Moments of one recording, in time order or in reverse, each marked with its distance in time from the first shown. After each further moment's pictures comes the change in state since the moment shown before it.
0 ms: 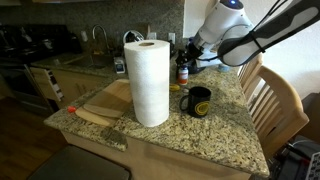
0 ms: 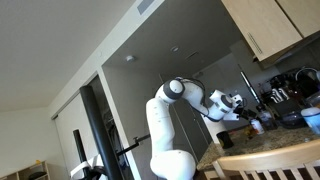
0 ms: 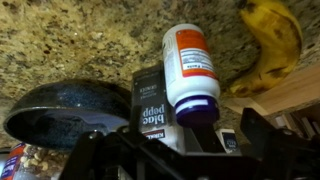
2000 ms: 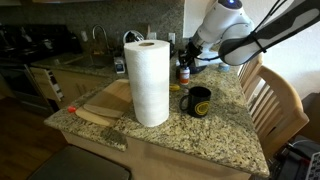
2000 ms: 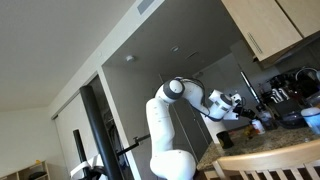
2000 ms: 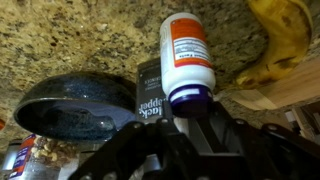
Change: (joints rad) arm 0.014 0.000 -0.014 0.022 -0.104 -0.026 0.111
